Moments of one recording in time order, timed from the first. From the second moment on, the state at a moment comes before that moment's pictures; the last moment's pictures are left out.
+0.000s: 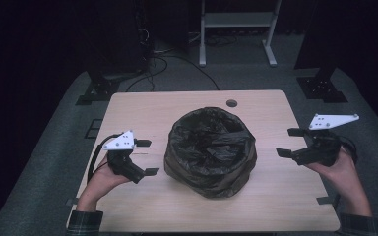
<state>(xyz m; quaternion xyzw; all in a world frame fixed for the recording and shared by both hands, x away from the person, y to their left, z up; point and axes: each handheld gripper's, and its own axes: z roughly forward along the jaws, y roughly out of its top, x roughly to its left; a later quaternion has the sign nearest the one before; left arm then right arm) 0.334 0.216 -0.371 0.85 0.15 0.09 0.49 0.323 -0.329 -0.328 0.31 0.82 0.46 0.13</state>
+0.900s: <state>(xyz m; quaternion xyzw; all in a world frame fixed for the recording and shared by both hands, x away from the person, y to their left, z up) 0.319 0.239 -0.432 0.88 0.21 0.10 0.42 0.300 -0.352 -0.447 0.38 0.81 0.44 0.13</state>
